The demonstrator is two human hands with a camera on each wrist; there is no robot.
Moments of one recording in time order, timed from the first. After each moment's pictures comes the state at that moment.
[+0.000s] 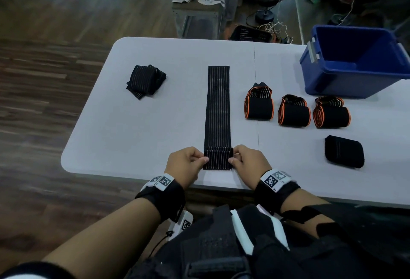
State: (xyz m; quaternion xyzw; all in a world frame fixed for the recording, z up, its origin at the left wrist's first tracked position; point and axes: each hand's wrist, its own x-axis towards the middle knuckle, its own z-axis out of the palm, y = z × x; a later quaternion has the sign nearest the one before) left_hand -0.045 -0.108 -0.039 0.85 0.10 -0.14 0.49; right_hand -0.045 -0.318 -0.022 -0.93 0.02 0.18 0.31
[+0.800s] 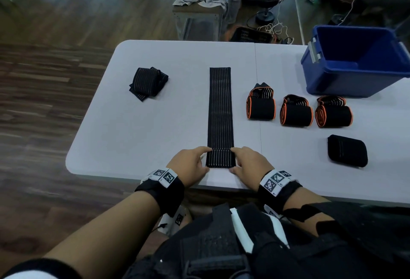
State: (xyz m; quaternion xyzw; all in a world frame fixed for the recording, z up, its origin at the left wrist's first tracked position) left_hand -0.030 -0.099 -0.028 0.94 -0.12 -0.18 0.26; right_hand -0.045 -0.315 -0.020 -0.95 -0.07 0.22 0.19
